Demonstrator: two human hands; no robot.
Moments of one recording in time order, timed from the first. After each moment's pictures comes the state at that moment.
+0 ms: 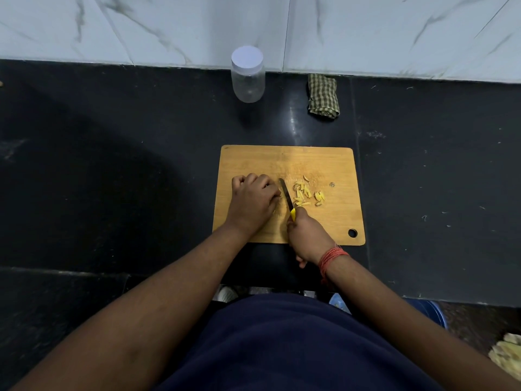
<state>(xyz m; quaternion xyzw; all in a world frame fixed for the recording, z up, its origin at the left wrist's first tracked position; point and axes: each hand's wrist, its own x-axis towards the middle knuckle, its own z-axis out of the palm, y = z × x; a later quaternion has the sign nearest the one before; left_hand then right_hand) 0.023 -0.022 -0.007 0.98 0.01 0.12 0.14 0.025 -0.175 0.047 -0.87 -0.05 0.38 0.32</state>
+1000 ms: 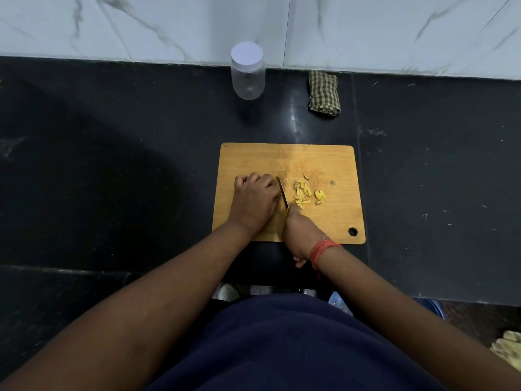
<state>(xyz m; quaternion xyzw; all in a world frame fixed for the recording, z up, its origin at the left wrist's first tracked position) 0.026 -0.027 -0.011 0.99 0.00 0.13 0.10 0.019 -0.164 0.055 -0.89 -0.03 0.38 0.25</state>
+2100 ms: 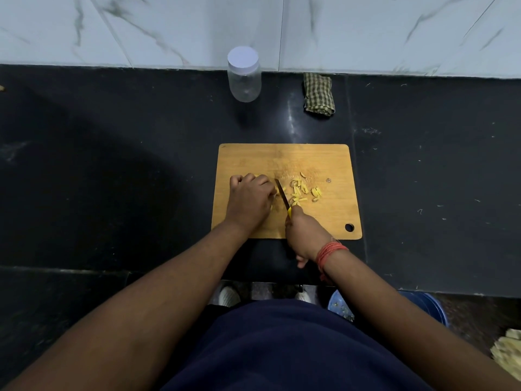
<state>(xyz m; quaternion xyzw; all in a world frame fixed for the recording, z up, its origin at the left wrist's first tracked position) 0.021 -0.026 -0.005 0.99 0.03 0.10 0.12 0.020 -0.176 0.062 -0.88 -0.07 0.39 0.27</state>
